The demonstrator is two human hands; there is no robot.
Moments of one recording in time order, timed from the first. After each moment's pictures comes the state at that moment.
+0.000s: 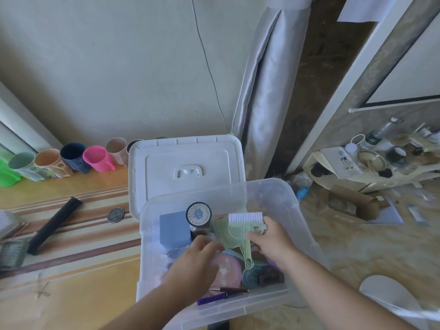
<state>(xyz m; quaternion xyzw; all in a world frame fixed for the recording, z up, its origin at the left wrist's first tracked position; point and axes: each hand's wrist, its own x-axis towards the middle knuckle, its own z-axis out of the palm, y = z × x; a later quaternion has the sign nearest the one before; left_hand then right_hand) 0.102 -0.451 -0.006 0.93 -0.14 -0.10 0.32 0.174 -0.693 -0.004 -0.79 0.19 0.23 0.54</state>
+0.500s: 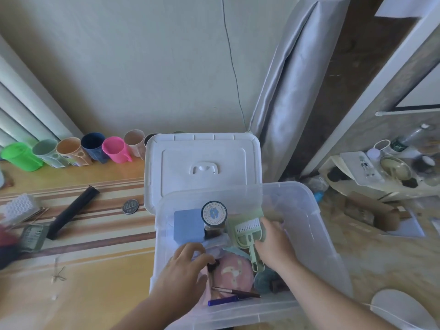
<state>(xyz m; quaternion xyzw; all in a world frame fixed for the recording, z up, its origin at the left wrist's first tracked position) 0.077 -0.403 -0.011 0.96 -0.12 -0.06 0.24 0.182 -0.666 -0.039 -0.95 0.06 0.18 0.25</state>
